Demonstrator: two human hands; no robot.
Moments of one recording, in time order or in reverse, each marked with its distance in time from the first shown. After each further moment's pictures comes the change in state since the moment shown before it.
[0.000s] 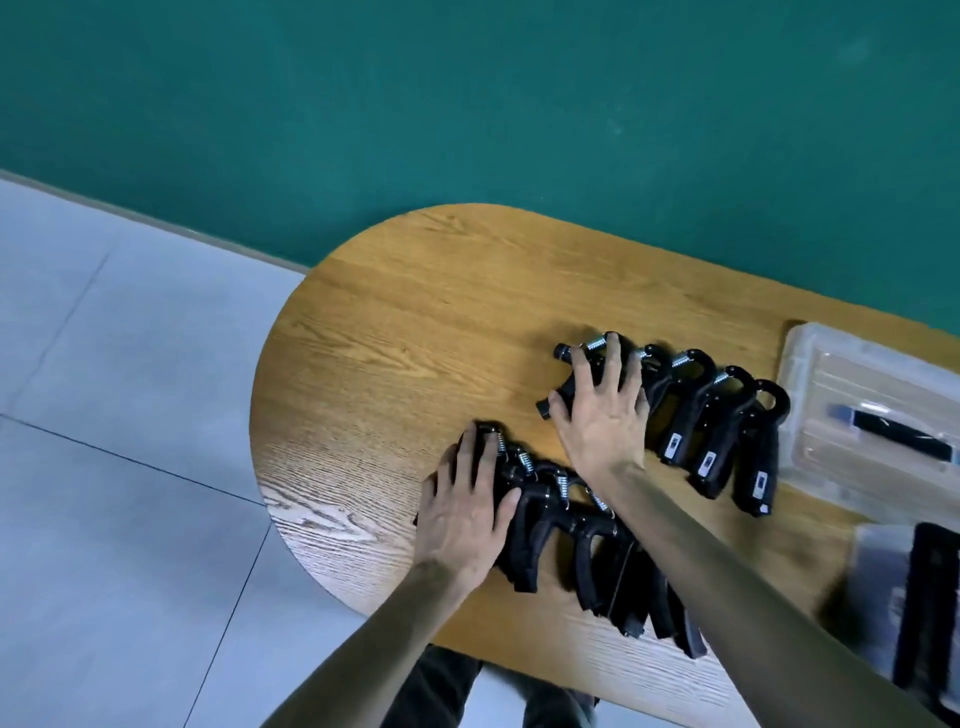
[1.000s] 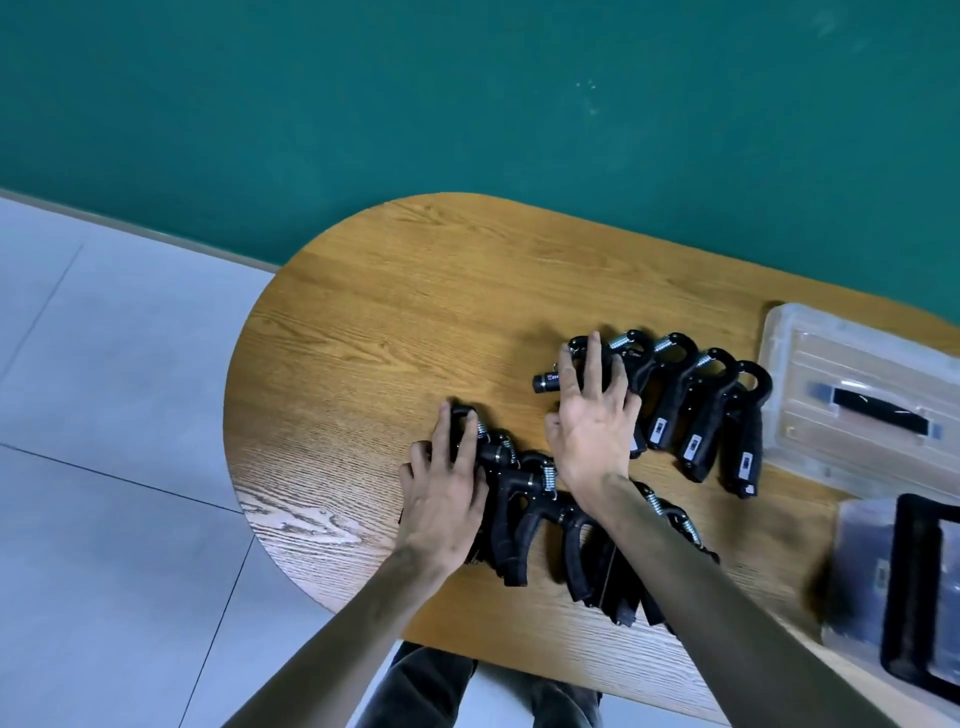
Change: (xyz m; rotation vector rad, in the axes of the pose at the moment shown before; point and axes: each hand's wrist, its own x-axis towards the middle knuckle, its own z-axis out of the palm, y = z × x) left_hand 0.006 -0.006 -0.007 -0.071 0.046 0.013; right_hand -0.022 0.003 0.002 -0.139 0.024 -0.010
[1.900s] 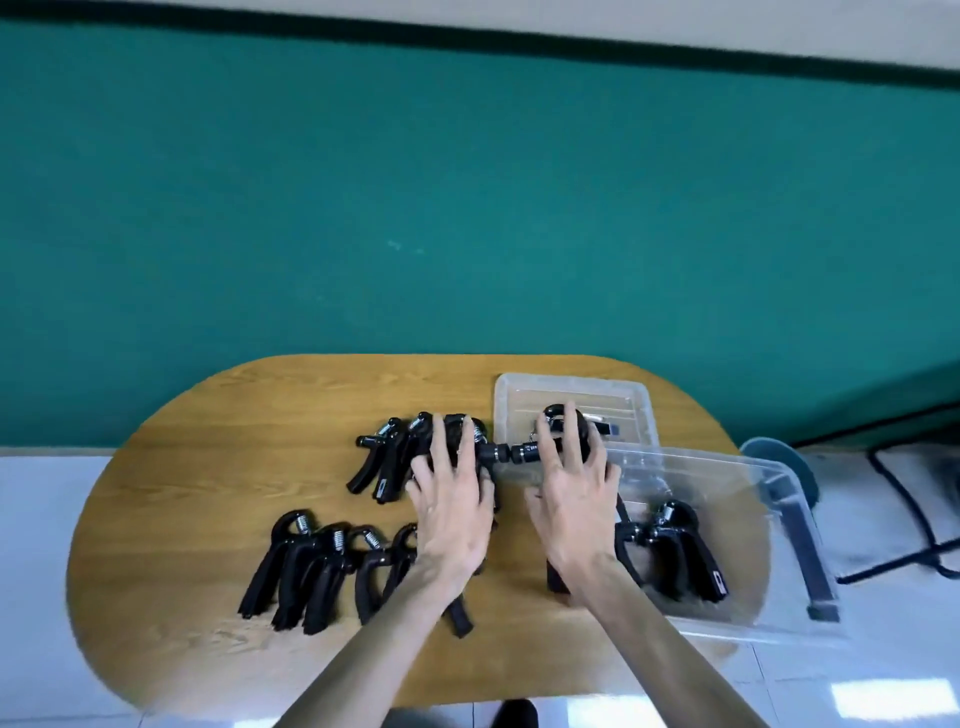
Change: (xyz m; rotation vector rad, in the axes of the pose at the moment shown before) left_hand -0.073 0.334 -0.038 -0.076 0.309 0.199; right_hand -0.171 0.252 -0.165 0.104 0.271 0.210
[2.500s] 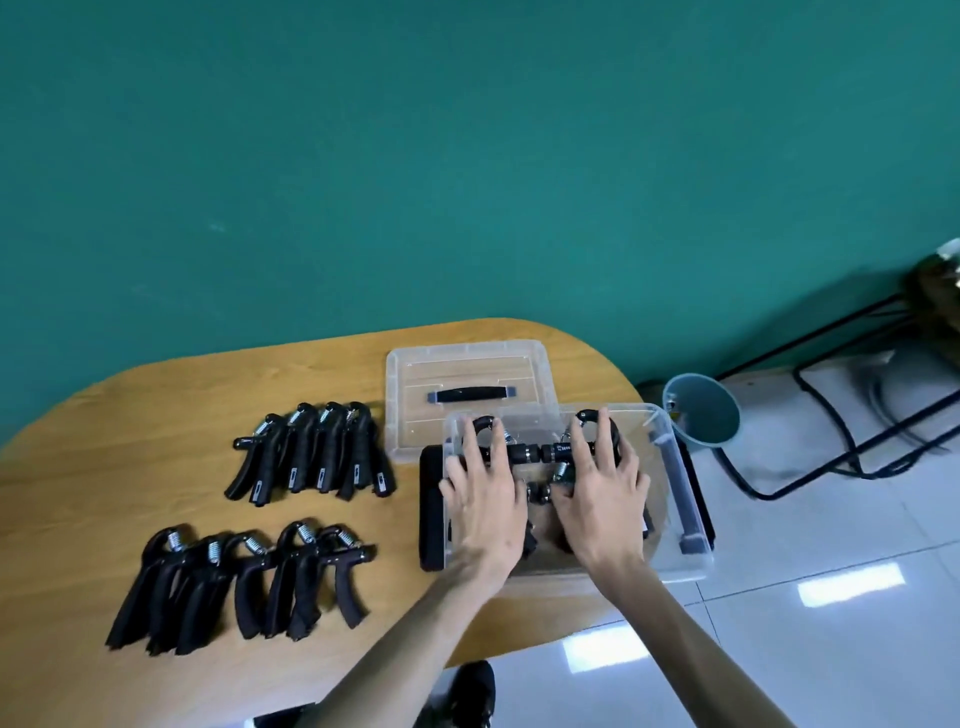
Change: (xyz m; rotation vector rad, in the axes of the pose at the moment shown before) left_hand -0.043 0.173 0.117 0.085 -0.125 0.140; right_hand -0.038 0.205 0.013 0.070 -0.050 0.261
